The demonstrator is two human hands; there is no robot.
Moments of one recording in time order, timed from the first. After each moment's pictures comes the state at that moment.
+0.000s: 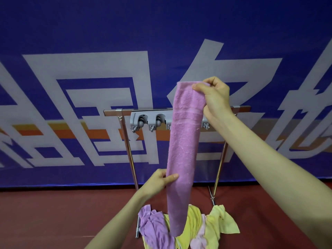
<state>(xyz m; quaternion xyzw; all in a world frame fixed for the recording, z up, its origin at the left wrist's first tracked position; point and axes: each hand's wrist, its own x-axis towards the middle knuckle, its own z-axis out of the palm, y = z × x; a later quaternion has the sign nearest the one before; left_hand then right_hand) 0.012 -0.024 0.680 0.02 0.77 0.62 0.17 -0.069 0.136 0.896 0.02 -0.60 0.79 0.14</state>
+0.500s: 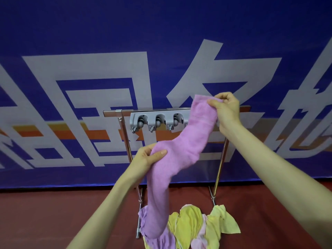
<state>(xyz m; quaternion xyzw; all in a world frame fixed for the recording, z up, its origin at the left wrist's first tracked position) 0.018 -0.043 0.768 0.05 0.67 0.73 0.06 -0.092 0.179 0.848 -0.05 -0.68 0.71 0.19</state>
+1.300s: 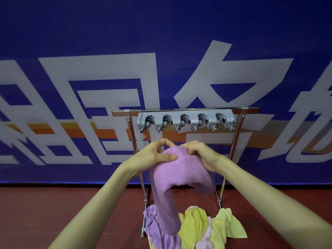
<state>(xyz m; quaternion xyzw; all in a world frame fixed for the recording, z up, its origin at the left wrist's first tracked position) 0.010 -0.057 0.795 0.11 0.75 0.63 0.18 -0.032 0.136 0.785 0.19 -0.68 0.64 -0.30</state>
